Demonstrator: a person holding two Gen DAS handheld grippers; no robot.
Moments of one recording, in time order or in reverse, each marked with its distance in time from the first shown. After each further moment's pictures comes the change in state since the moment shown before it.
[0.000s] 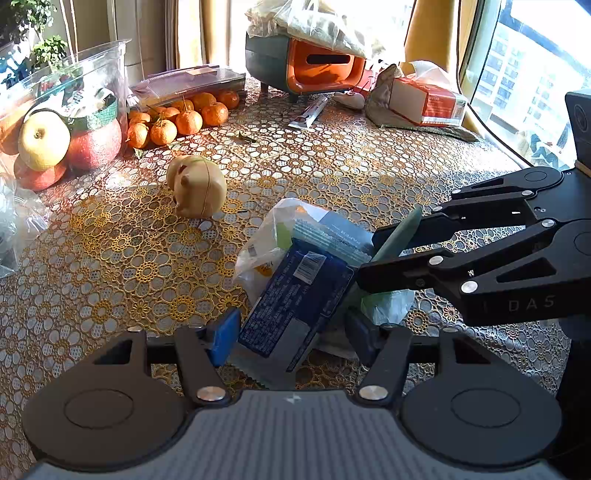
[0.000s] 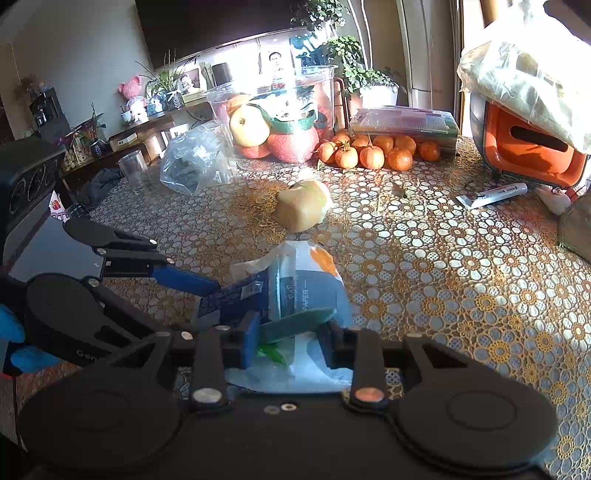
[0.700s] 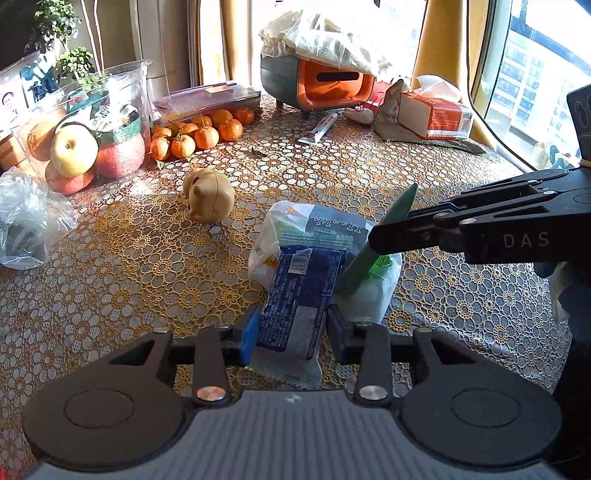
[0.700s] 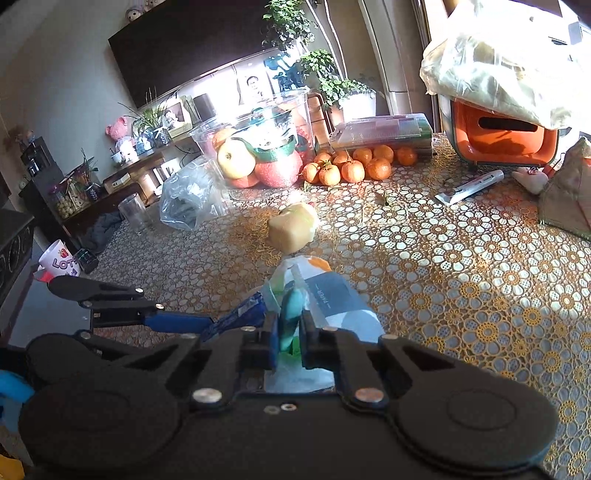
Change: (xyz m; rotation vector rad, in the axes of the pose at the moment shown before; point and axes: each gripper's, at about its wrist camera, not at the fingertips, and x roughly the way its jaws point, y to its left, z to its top) left arm -0.029 -0.025 -0.010 -0.032 -0.048 0.094; right arm -0.027 -0.009 0.002 0.141 -0.067 0.020
